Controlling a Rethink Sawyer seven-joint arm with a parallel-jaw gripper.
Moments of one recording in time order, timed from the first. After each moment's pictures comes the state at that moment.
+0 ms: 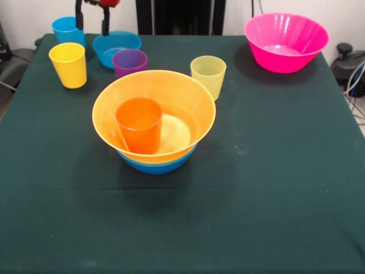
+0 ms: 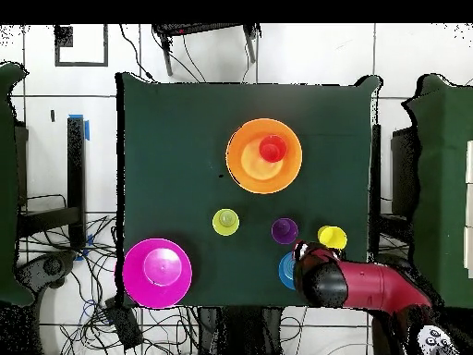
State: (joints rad) arm -0.71 -0.79 0.09 1.99 -0.61 0.26 1.89
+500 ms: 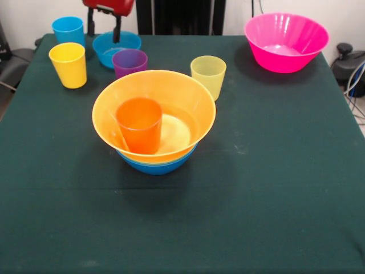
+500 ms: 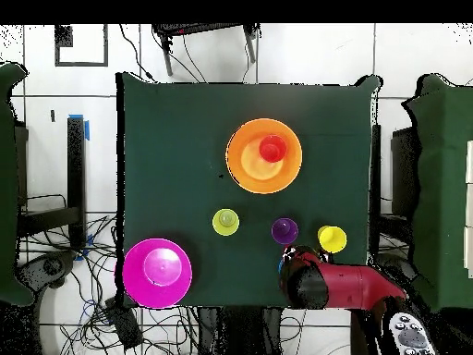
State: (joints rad) arm -0.58 -0.71 -0.03 1.97 -0.63 0.17 1.89
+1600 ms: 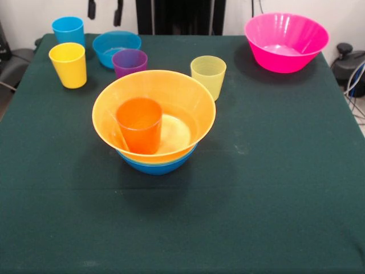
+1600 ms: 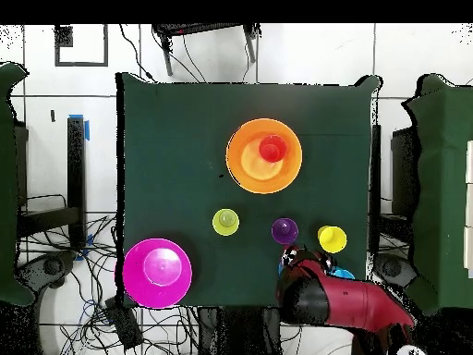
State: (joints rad) arm -0.61 -0.87 -0.02 2.08 -0.54 0.13 1.89
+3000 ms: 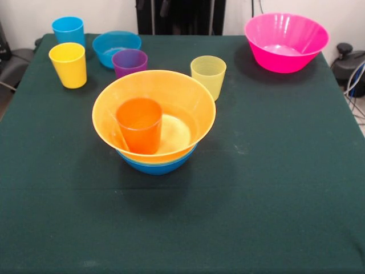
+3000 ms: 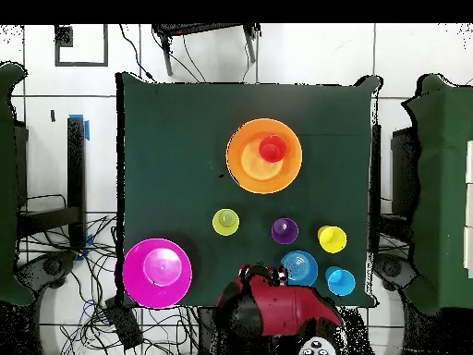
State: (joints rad) arm -0.21 -0.79 -0.24 2.11 -0.50 0.12 1.89
